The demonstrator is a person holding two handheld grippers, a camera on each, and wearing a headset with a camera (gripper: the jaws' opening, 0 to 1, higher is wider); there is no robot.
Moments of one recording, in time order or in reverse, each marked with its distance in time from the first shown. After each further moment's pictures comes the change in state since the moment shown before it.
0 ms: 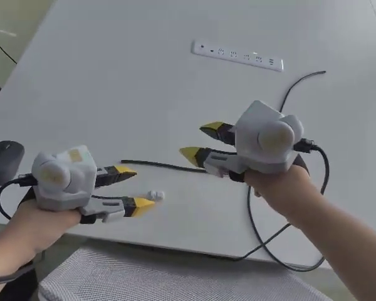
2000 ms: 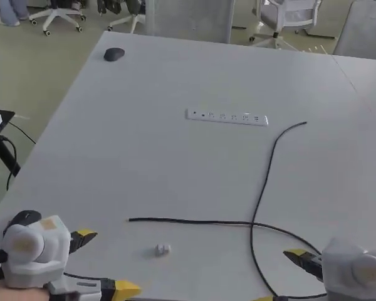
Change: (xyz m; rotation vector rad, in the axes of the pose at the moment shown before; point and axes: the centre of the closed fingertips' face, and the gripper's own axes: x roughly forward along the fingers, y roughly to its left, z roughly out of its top) left arm -0.067 -0.001 -0.016 -0.110 0.090 0.096; right arm -0.124 0.034 -0.148 0.313 0.140 -0.004
